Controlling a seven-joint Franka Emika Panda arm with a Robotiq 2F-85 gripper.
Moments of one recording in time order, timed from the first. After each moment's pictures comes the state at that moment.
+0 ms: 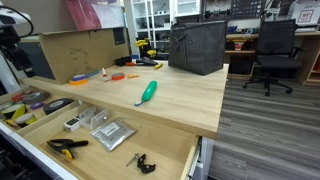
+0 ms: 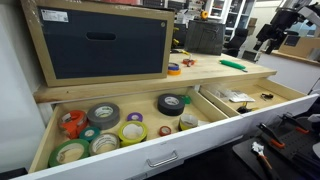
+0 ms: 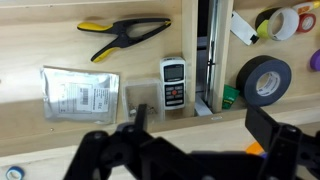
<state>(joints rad) 0.03 -0.62 -0.08 -2.68 0.14 2.19 -0.04</state>
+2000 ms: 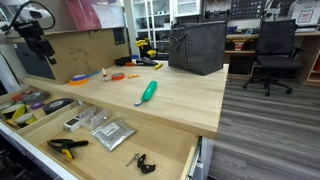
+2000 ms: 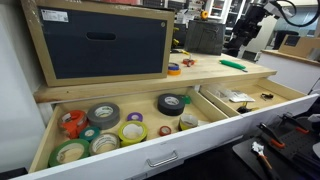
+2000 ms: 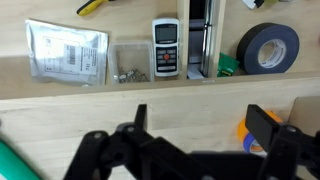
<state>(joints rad) 0.03 -0.30 0.04 -2.39 0.11 2.24 0.06</state>
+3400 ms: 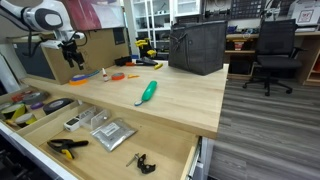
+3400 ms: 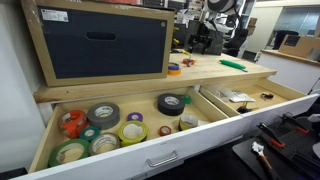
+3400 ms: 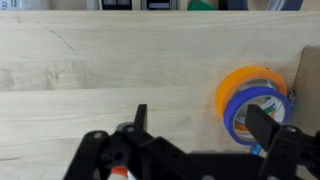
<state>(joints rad) 0.14 0.38 0.07 -1.75 0.05 2.21 0.20</state>
